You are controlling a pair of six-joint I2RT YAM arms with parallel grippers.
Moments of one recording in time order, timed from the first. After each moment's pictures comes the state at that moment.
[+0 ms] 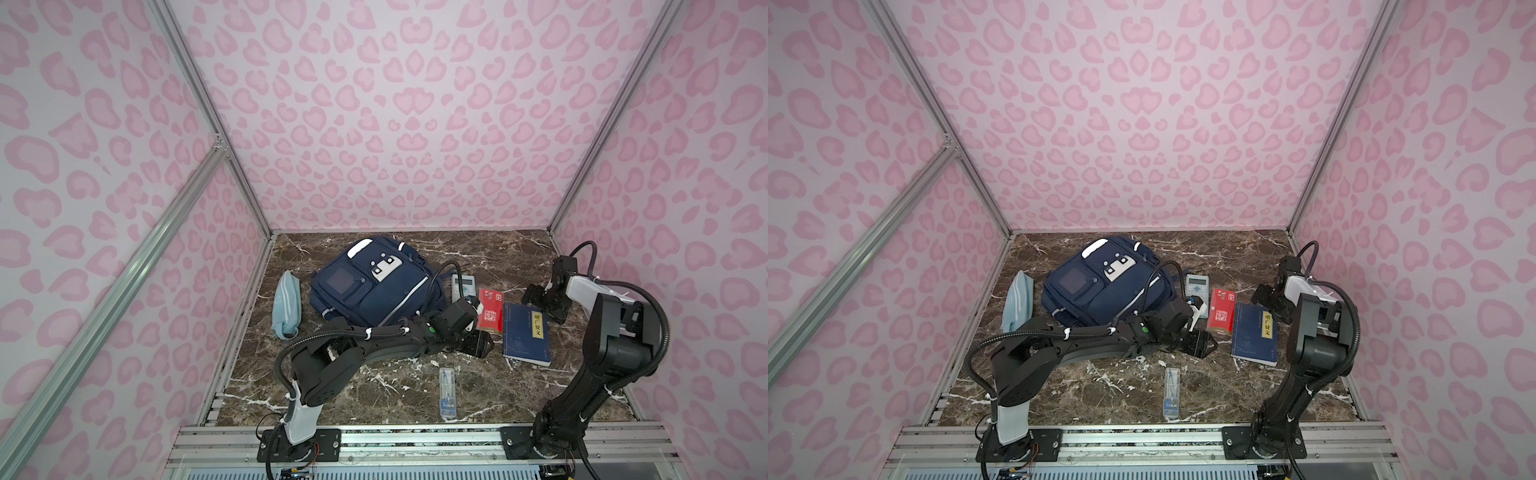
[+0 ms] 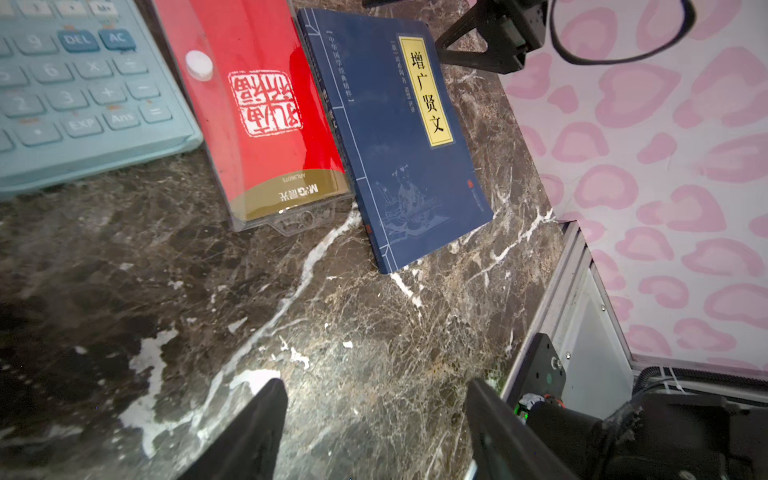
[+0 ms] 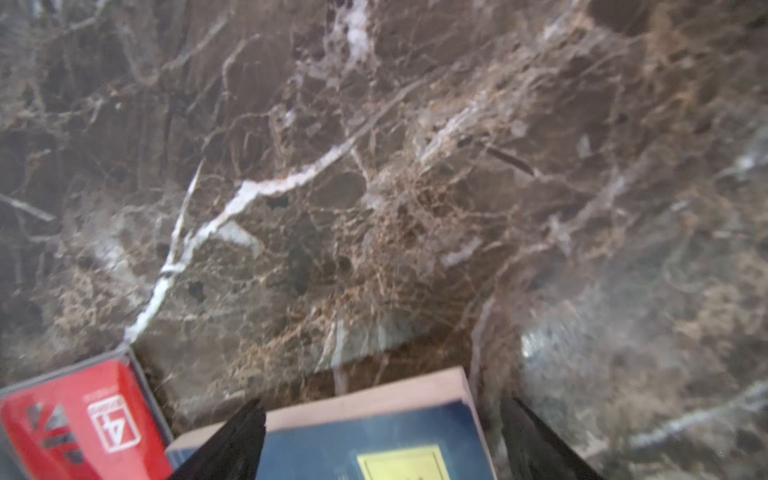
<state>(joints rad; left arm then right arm) -1.10 1.95 1.32 -0.08 0.18 -0.68 -0.27 1.86 1.18 -0.63 -0.03 0.36</state>
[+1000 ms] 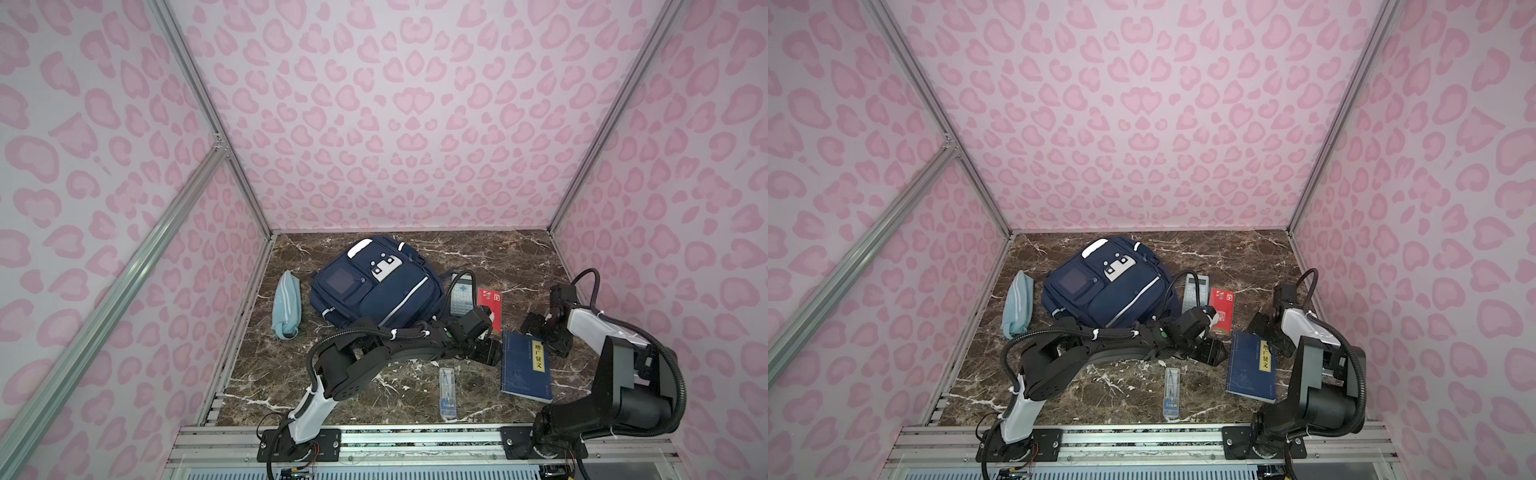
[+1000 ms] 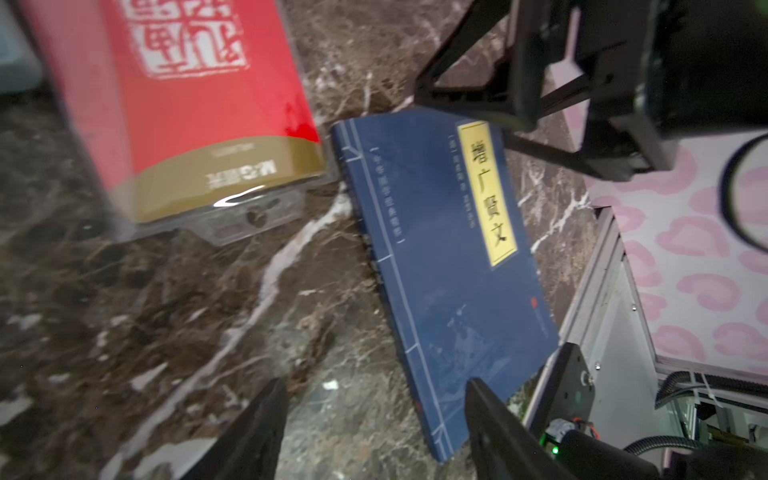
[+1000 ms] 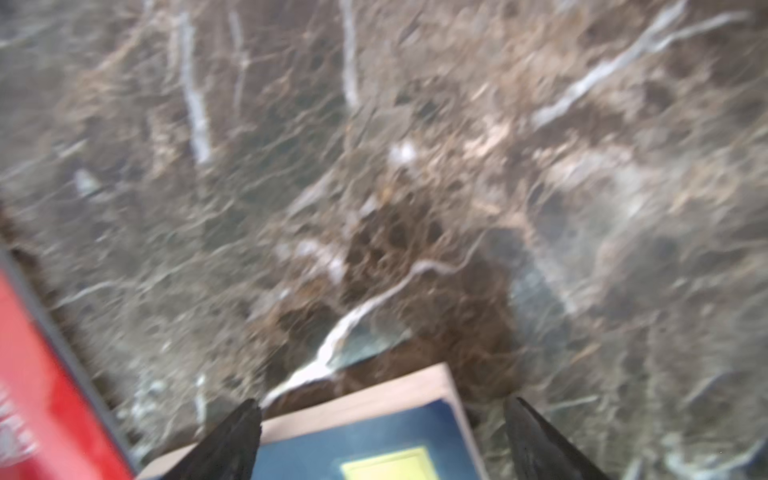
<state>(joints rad) -1.14 2.13 1.46 -0.09 0.22 -0.71 -0.24 1.44 0.73 -0.61 -0.02 0.43</state>
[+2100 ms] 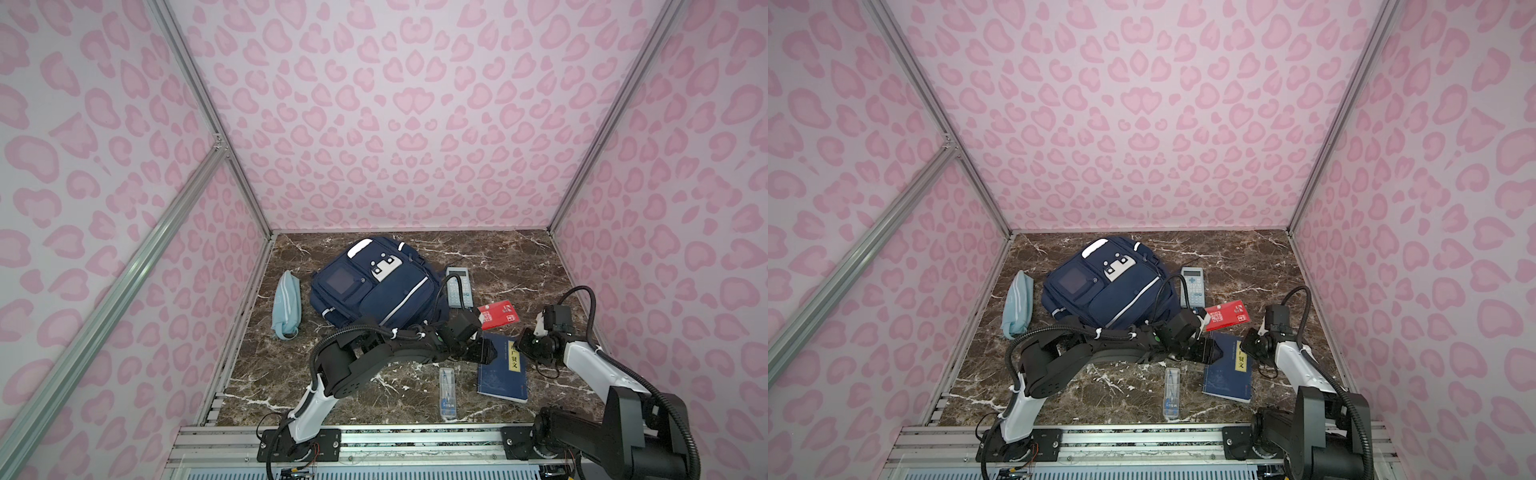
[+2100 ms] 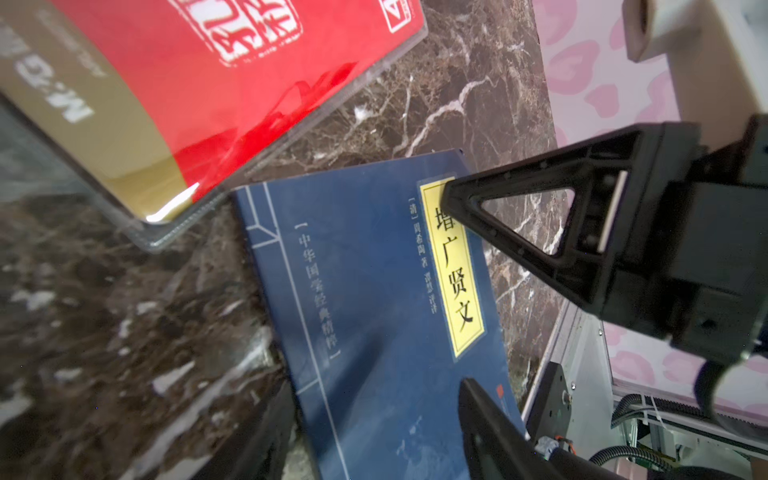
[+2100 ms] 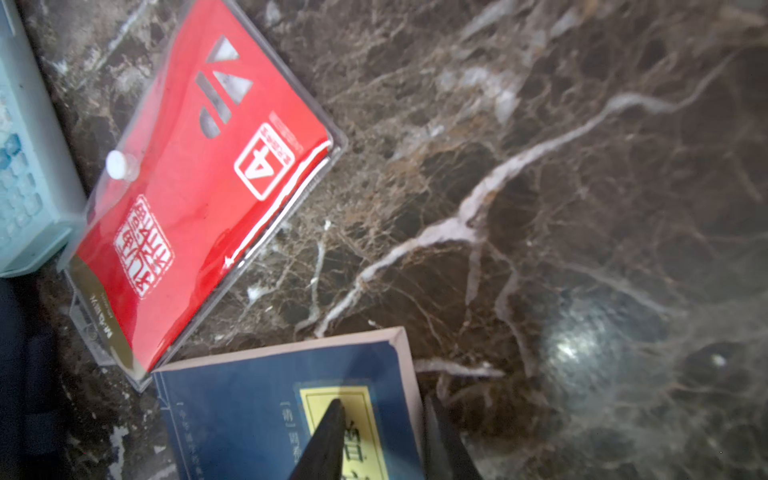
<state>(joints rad) -1.10 2.13 1.31 0.09 0.26 -0.85 -0.14 1.21 0.48 -0.43 -0.21 0.46</state>
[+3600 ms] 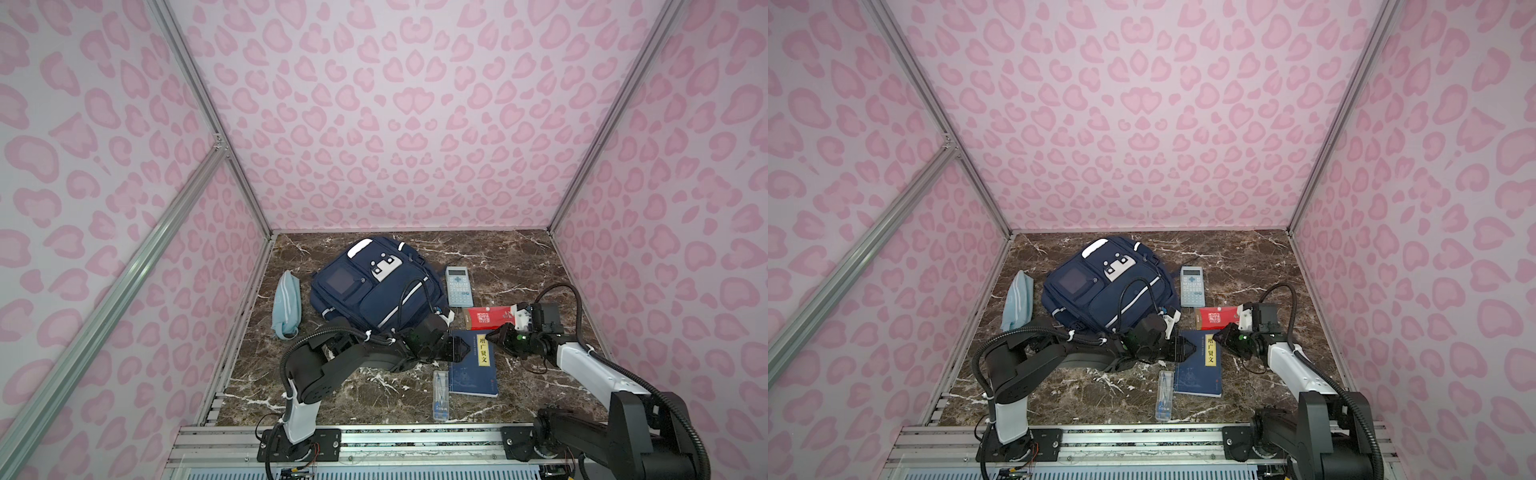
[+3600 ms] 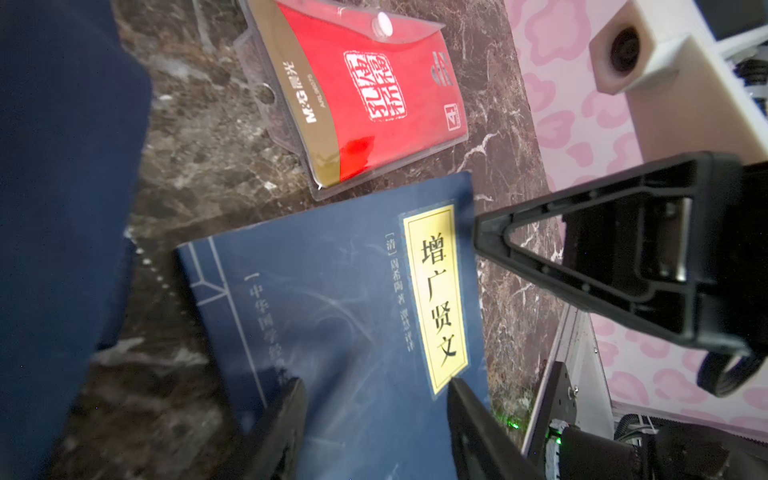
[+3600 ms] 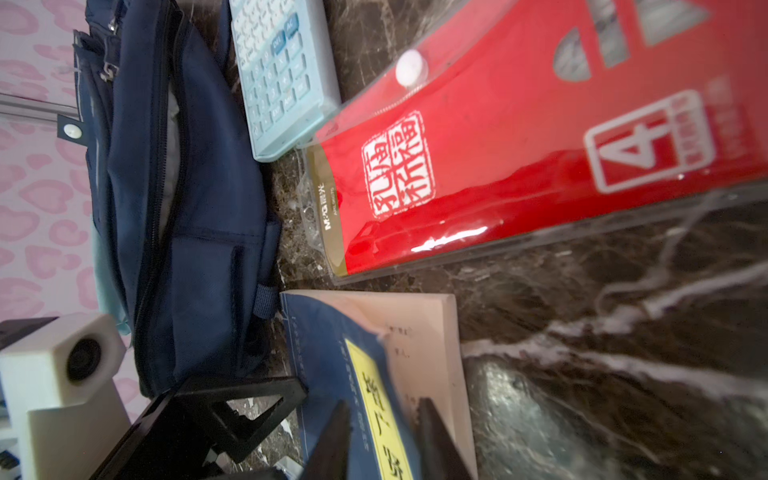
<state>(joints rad) -1.02 1.93 0.94 0.37 0.21 -0.85 -0.01 1.20 0.47 -0.32 -0.56 0.51</state>
